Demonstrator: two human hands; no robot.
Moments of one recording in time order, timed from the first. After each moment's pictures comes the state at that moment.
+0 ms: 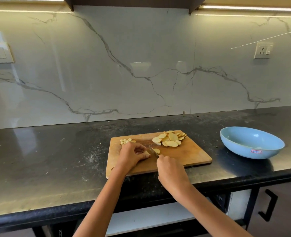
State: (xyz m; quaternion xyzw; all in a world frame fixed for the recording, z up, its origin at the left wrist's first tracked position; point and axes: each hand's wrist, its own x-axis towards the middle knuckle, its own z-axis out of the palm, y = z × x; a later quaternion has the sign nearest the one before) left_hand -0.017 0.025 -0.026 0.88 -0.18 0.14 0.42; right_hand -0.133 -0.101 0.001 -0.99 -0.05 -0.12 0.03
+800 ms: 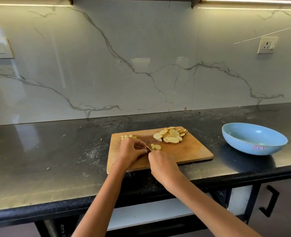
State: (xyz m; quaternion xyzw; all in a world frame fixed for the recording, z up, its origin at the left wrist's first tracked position) left_hand -0.017 0.028 -0.026 0.87 -0.18 0.13 0.43; right_hand -0.118 -0.085 0.002 -0.99 -0.09 -0.13 0.01
